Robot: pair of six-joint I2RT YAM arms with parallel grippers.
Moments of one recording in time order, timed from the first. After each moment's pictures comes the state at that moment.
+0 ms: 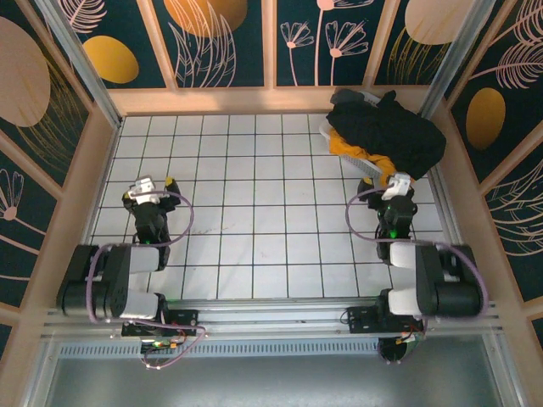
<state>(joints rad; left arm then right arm) -0.06 1.37 0.24 1.03 -0.35 -0.11 0.04 1.29 0.28 0.87 0.12 0.11</state>
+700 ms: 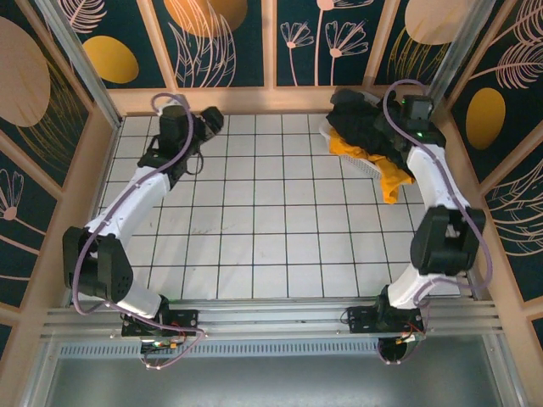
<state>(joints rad) -0.30 1.53 1.28 -0.11 -0.03 -0.76 -0.04 1.69 1.47 -0.44 0.07 0.57</state>
